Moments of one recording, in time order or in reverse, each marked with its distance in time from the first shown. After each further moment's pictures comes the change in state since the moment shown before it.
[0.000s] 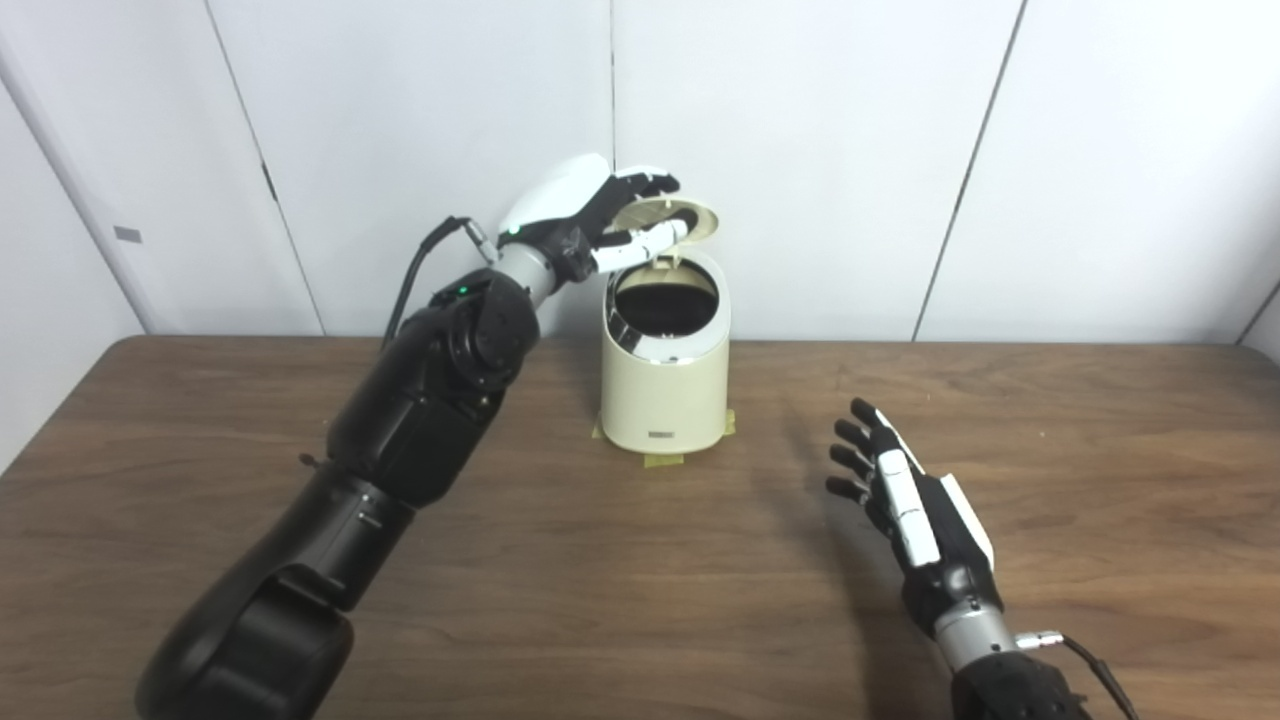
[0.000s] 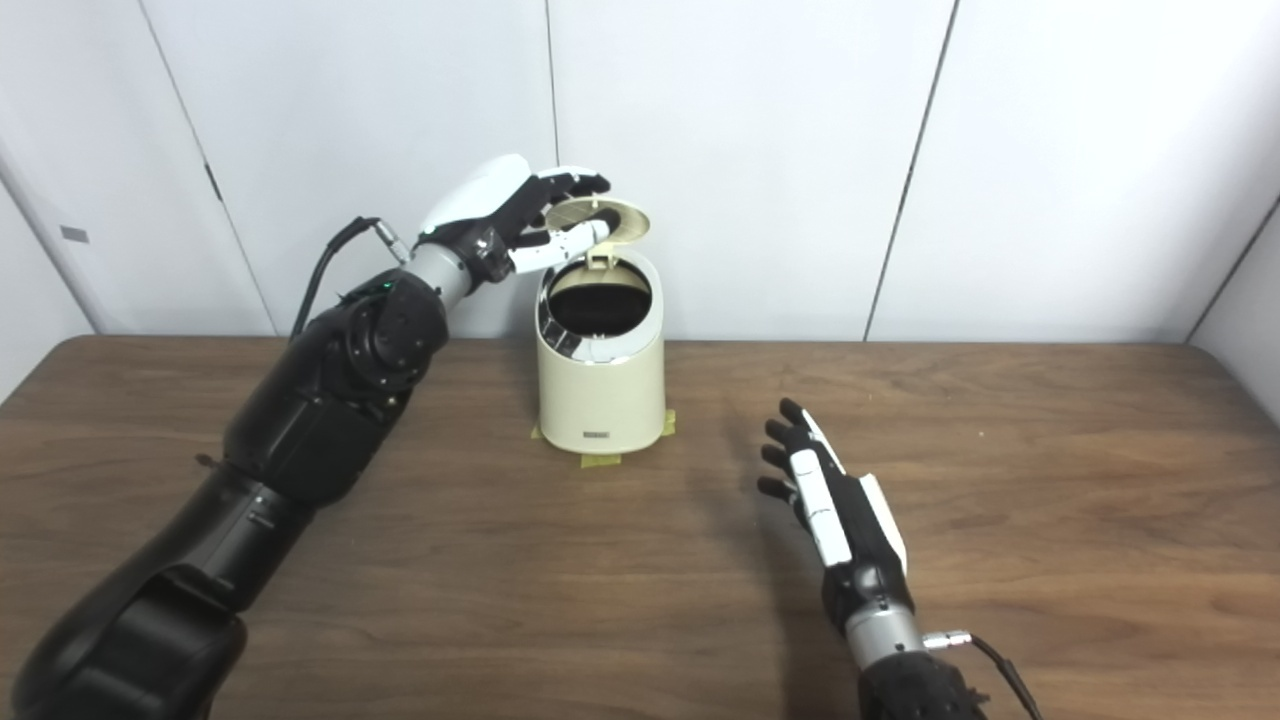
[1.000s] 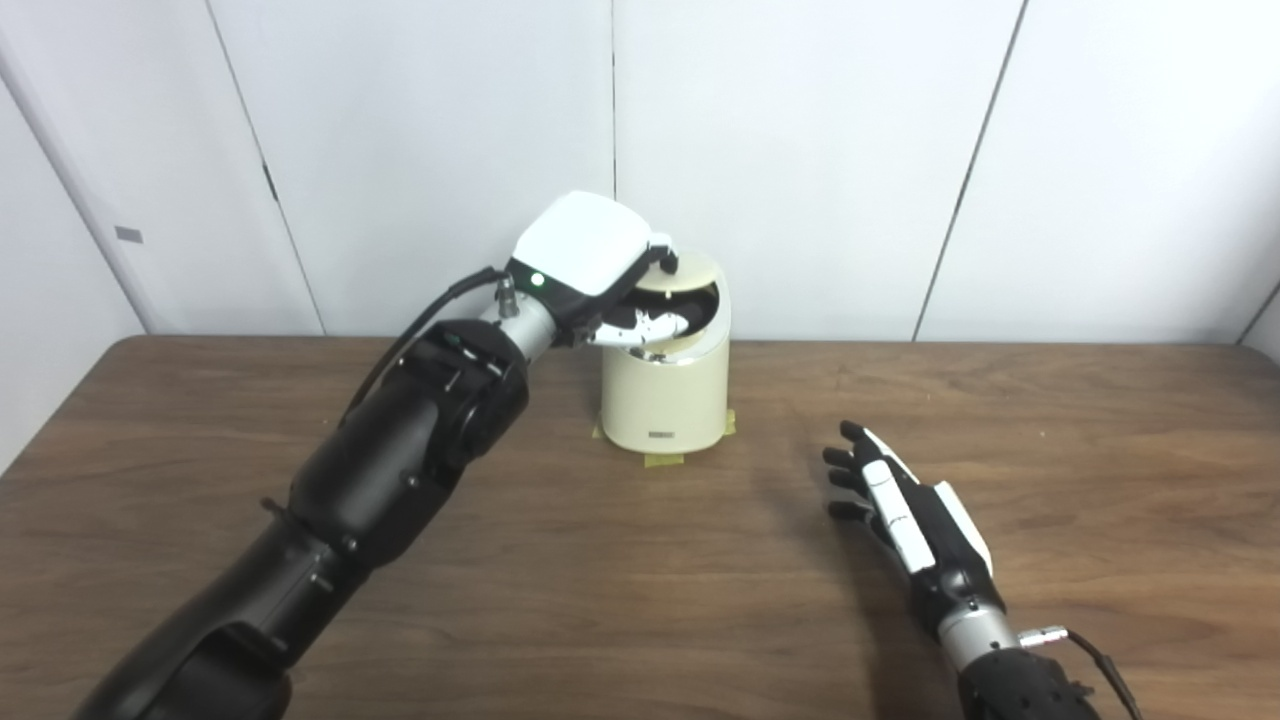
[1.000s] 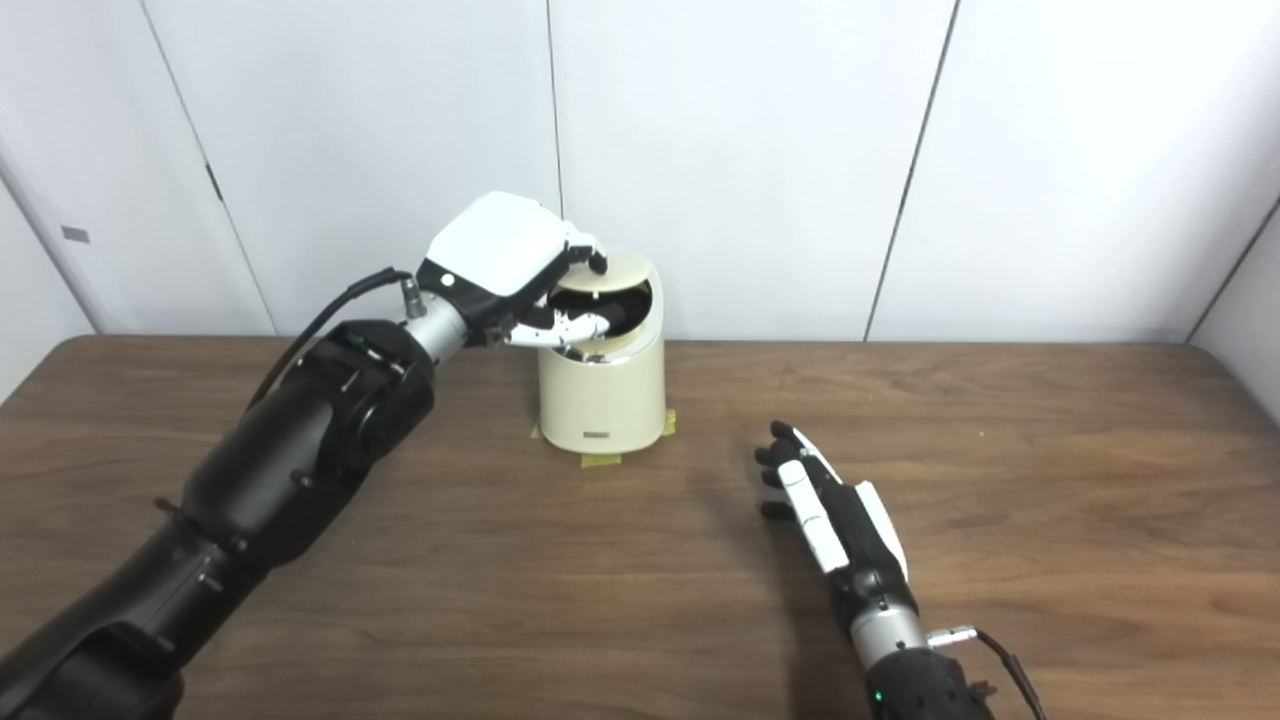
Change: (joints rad) left arm 0.111 0.076 -0.113 -0.195 0.440 -0.165 -0.073; right arm -0.011 -0.043 0.032 0.005 -0.077 0.074 0.006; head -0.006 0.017
